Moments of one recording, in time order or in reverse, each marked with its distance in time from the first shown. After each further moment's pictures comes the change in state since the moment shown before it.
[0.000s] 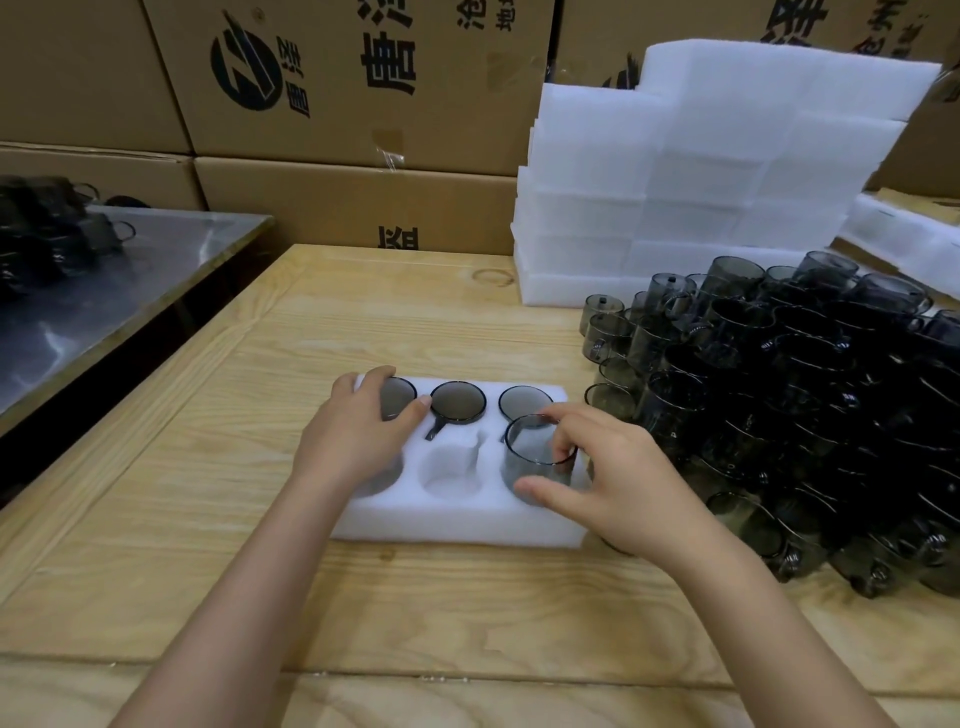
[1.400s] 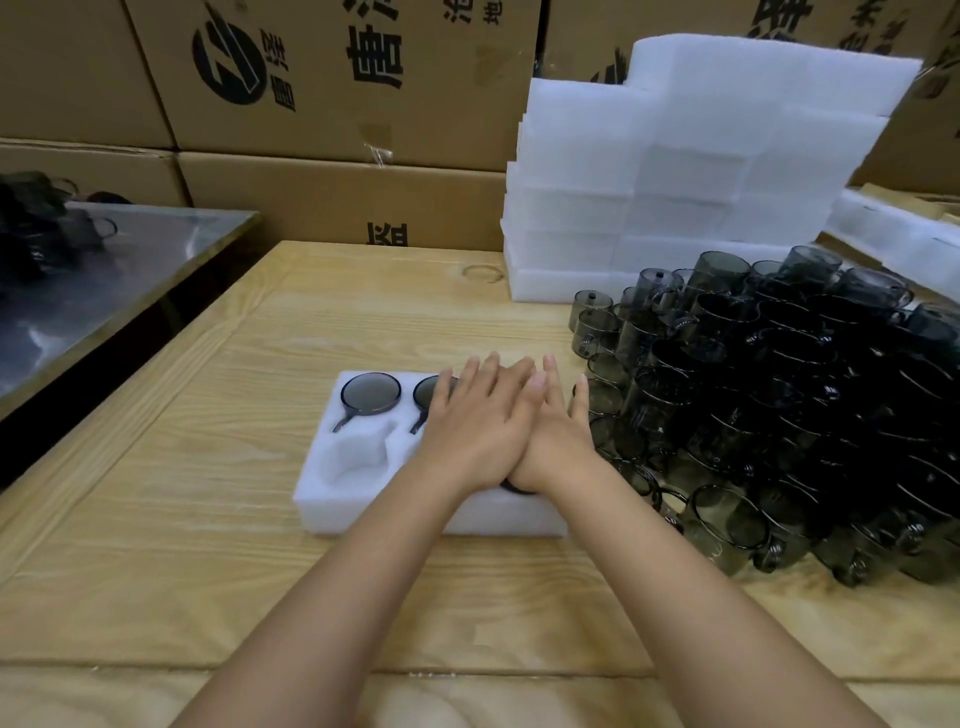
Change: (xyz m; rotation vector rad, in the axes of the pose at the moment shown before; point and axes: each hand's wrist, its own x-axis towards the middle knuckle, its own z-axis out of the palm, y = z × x) left_hand -0.022 0.093 0.047 0.067 -0.268 0.325; right_hand 0.066 0.007 0.050 -0.590 -0.330 0.300
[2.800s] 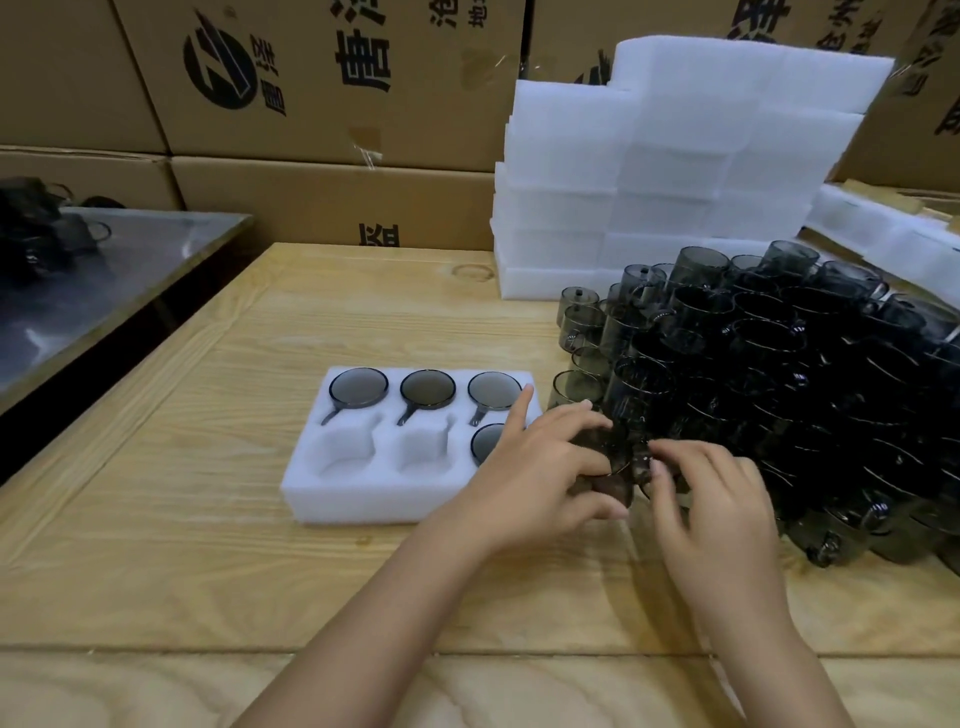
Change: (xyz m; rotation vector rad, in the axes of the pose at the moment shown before) left_hand -0.043 0.040 0.020 -0.018 0.017 0.544; right_hand -0.131 0.081 0.024 0.408 0.836 0.148
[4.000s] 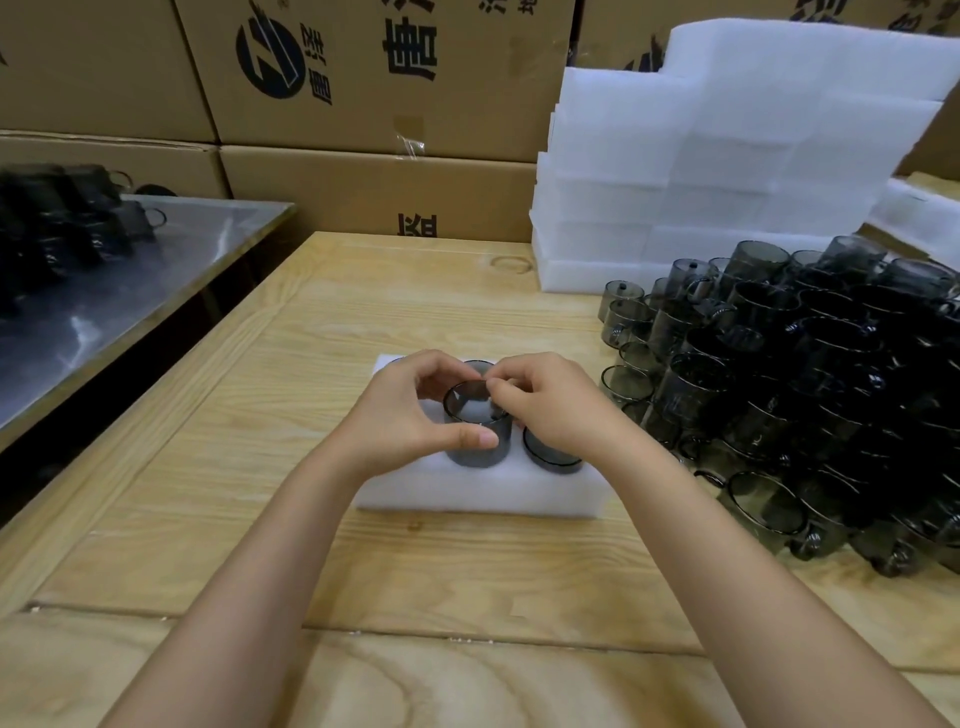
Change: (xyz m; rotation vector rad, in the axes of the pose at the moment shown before) left_hand -0.060 -0.081 -0.086 -0.536 0.278 -0.380; right_hand 0.087 -0.111 0.074 0.490 -0.757 -0.024
